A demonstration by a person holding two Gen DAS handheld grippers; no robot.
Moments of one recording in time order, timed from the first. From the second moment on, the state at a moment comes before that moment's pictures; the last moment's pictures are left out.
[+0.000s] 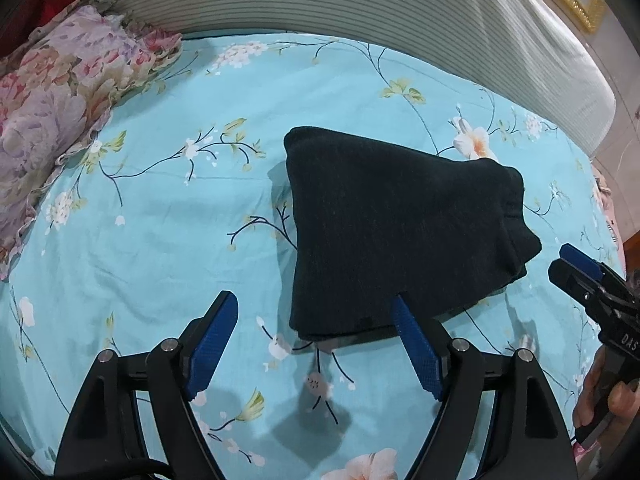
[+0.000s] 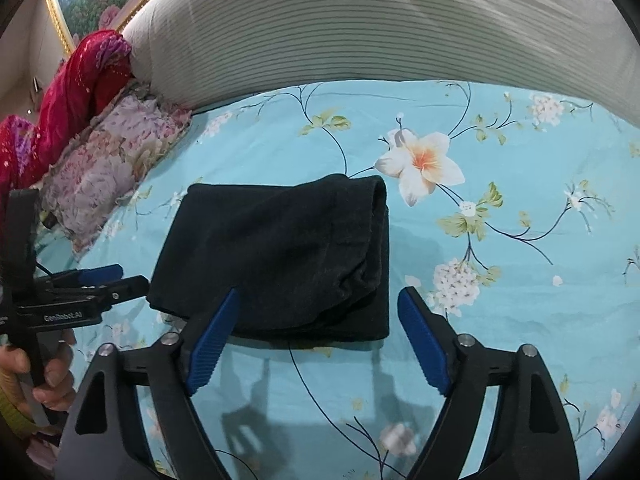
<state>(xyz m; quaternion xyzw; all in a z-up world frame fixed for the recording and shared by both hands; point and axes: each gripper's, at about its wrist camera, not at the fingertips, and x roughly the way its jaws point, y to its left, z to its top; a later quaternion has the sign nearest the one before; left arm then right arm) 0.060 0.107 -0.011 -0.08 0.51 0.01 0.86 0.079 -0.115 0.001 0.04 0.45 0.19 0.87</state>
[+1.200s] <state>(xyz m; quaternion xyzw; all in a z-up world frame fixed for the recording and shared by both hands) 0.036 0.081 -0.023 -0.01 0.49 0.05 0.87 0.055 -0.096 -0.018 0.00 0.44 0.21 0.87</state>
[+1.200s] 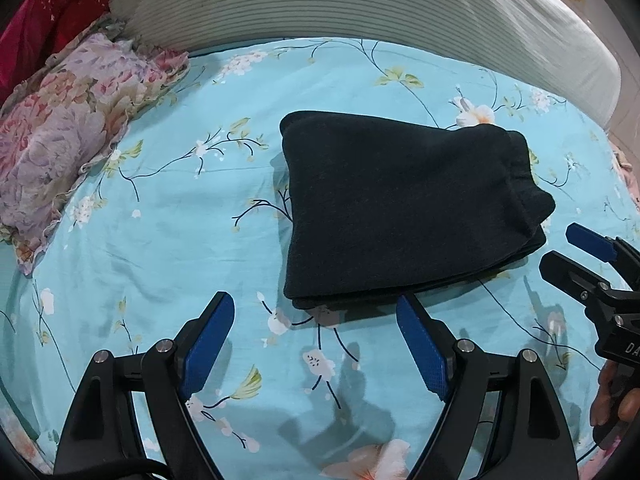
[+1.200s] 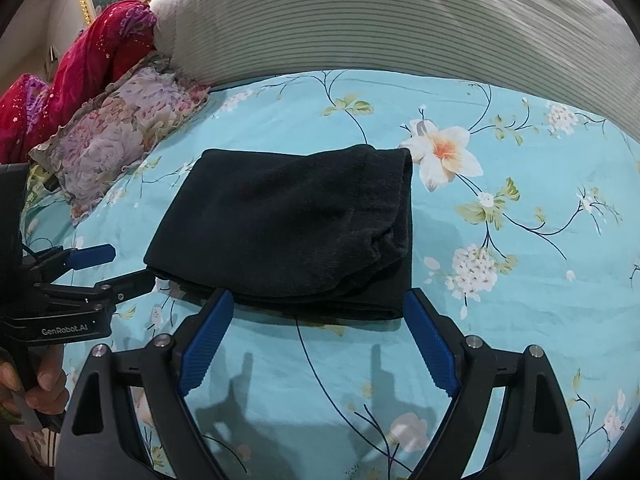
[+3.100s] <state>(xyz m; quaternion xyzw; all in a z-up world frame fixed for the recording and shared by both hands) 0.044 0.087 -0.026 0.00 0.45 0.08 0.89 0.057 -0.083 -0.025 -0.01 0.41 0.22 0.88</state>
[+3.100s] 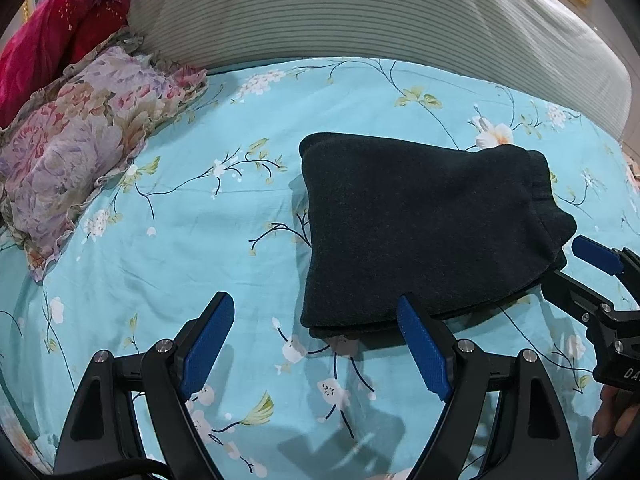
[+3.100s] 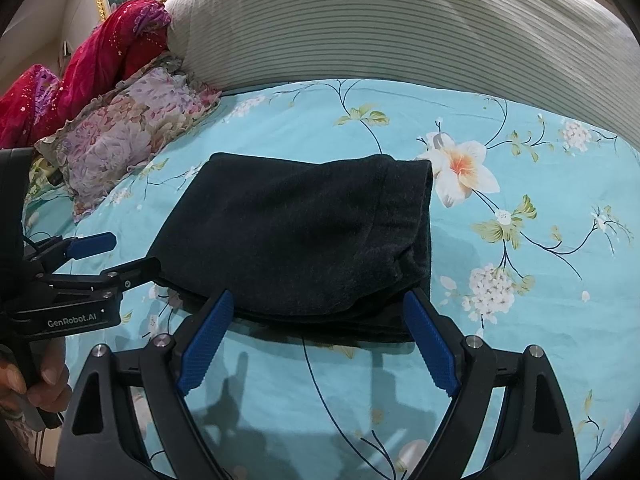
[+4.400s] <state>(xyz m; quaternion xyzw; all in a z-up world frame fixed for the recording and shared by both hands) 0.050 0.089 -0.025 -0.01 0.46 0.07 0.89 0.060 -0.088 -0.017 0.00 0.41 0.23 0.89</state>
